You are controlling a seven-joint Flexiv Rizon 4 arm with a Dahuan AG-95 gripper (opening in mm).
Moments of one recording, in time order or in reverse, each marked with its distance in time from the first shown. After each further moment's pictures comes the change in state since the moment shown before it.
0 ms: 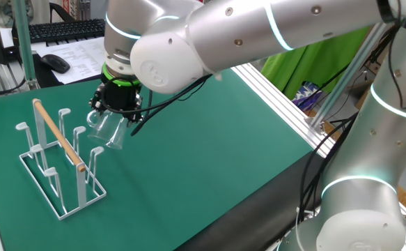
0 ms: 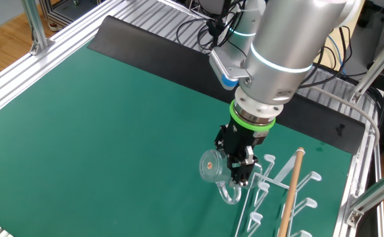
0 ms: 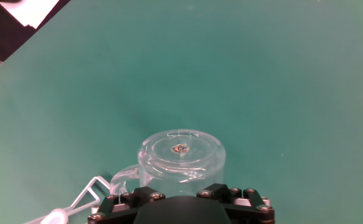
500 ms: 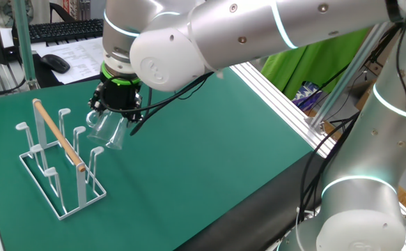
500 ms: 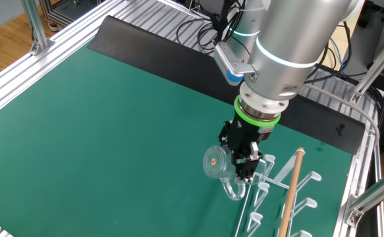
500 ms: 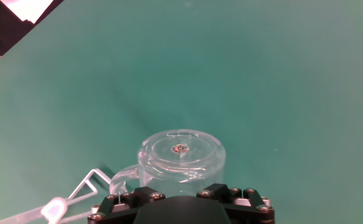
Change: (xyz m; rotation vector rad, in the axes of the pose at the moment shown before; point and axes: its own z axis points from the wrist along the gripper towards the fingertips) arm 0.007 0.000 -0.005 0.005 -0.002 -0.003
